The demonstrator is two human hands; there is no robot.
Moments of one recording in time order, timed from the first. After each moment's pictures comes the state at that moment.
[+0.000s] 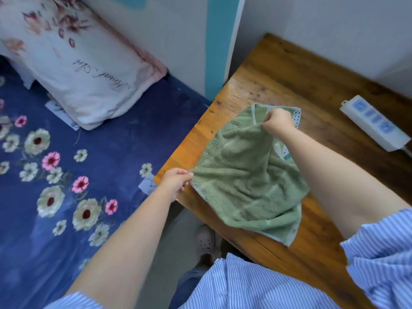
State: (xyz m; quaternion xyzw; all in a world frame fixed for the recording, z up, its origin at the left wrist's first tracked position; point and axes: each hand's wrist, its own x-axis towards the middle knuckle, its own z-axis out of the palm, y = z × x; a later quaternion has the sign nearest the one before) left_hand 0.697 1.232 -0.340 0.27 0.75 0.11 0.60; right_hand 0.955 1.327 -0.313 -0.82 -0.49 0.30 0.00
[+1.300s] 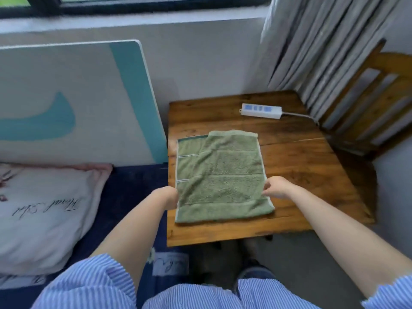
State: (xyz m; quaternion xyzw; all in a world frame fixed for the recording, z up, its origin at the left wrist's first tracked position) left_hand 0.677 1.322 -0.272 0.87 0.26 -0.42 0.06; right_hand 0.879 1.106 -0.254 -0.88 -0.28 0.39 -0.02
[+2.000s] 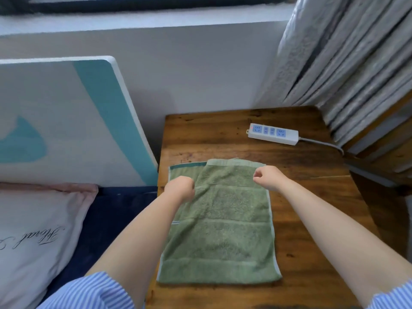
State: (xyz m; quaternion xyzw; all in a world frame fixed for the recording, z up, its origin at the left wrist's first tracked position) left_hand 0.842 1.388 -0.278 0.89 0.33 -0.27 0.15; right_hand 1.022 1.233 -0.265 -0.88 -0.35 0.33 0.05
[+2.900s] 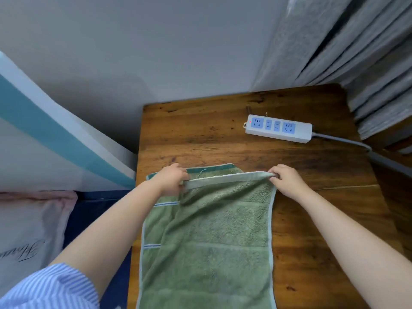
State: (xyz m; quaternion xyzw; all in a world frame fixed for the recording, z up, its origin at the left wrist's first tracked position) left_hand 0.935 1.458 -0.331 0.93 0.13 -0.32 0.12; right_hand 1.132 1.232 -0.350 -0.87 -0.33 0.34 0.15
